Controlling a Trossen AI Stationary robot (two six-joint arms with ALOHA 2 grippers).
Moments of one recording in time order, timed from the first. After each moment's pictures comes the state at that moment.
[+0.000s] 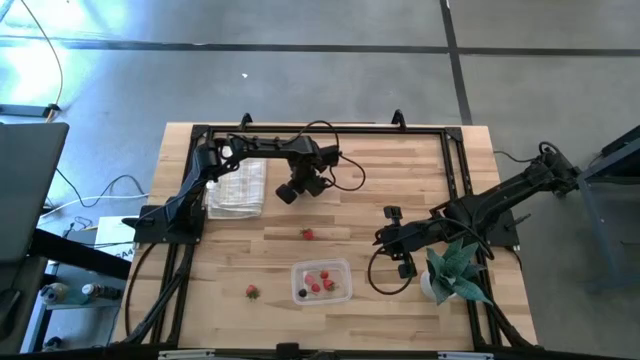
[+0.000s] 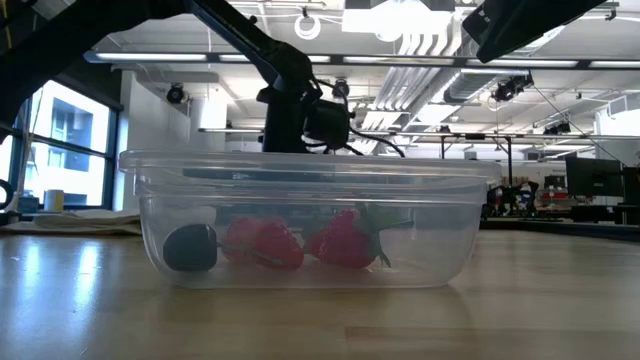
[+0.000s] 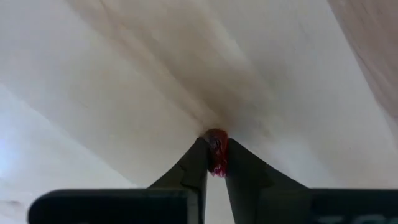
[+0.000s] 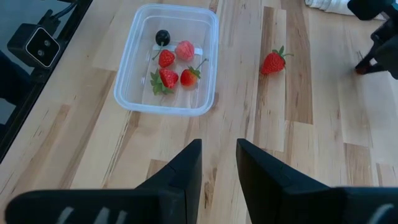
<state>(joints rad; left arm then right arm) 0.47 2.21 1.65 -1.11 0.03 1.07 0.43 1.21 0.90 -0.50 0.19 0.13</state>
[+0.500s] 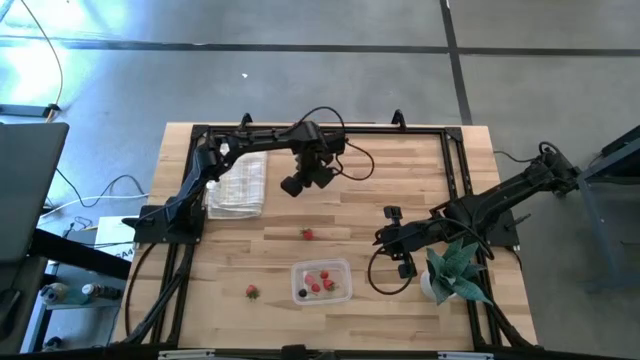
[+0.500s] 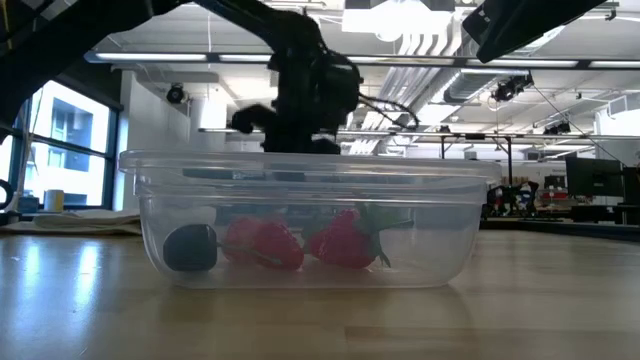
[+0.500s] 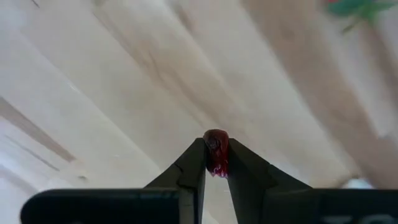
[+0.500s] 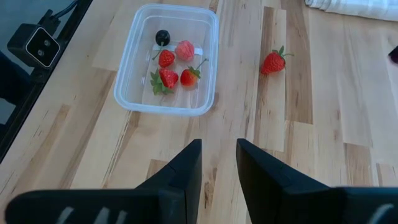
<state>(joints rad) 0.47 2.21 1.91 -1.32 0.13 1.05 0.42 1.21 0.90 -0.50 0.19 0.13</state>
